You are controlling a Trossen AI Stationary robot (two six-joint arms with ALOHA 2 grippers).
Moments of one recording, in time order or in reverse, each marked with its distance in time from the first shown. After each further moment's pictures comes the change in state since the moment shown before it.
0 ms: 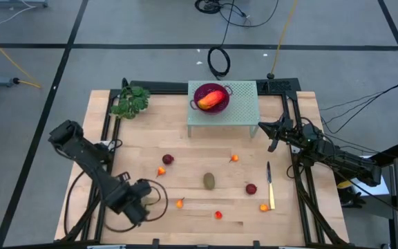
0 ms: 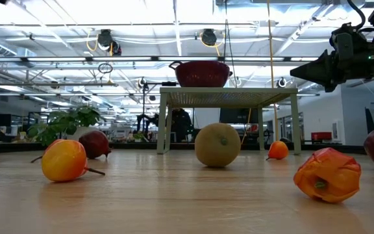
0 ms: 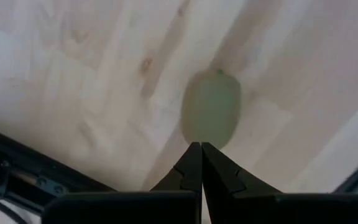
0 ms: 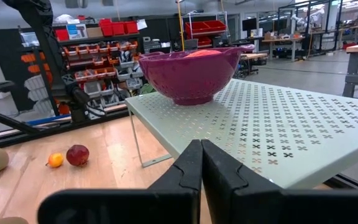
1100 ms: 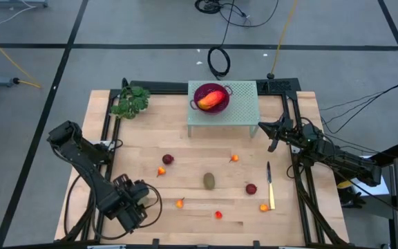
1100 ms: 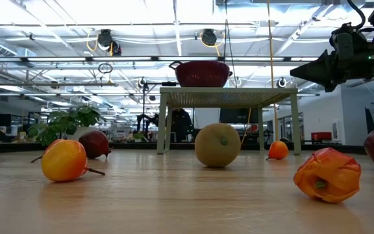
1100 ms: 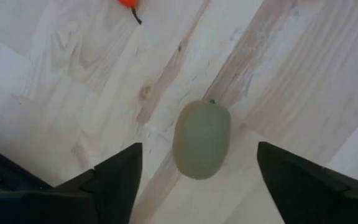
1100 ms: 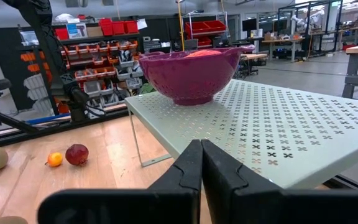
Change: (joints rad) left arm -0.073 0.000 0.000 0.025 -0.175 -0.140; right arm 0.000 0.000 0.000 0.000 0.000 -0.004
